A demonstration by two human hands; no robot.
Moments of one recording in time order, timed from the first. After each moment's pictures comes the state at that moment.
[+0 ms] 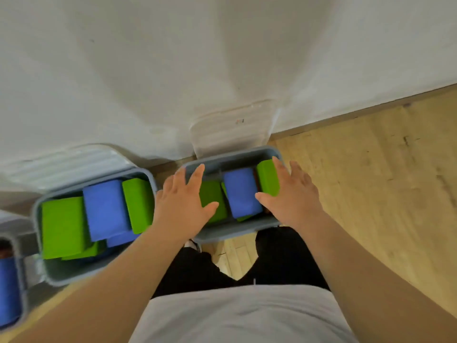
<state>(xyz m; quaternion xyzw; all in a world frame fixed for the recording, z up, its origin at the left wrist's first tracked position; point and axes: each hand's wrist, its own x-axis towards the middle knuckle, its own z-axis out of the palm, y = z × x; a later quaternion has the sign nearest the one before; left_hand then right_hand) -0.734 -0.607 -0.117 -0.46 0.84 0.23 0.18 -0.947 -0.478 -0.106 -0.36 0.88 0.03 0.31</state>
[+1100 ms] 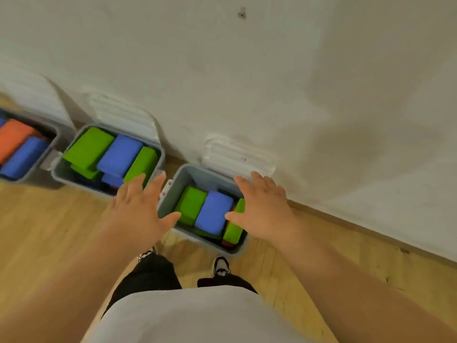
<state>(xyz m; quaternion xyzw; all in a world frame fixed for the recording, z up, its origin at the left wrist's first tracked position) -0.797 -0.398 0.057 -0.73 0.64 0.25 0.05 -1.063 -0.428 0.048 -0.73 0.63 0.14 0.24</state>
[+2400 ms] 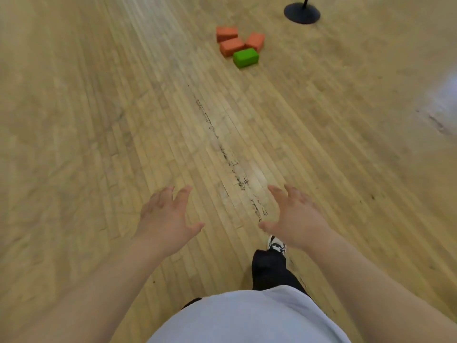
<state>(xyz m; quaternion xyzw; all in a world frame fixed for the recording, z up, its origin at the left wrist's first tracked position) -0.617 0.532 0.033 -0.88 -0.40 0.17 -0.16 -0.409 0.343 0.054 -0.89 -0.36 0.29 0.00</state>
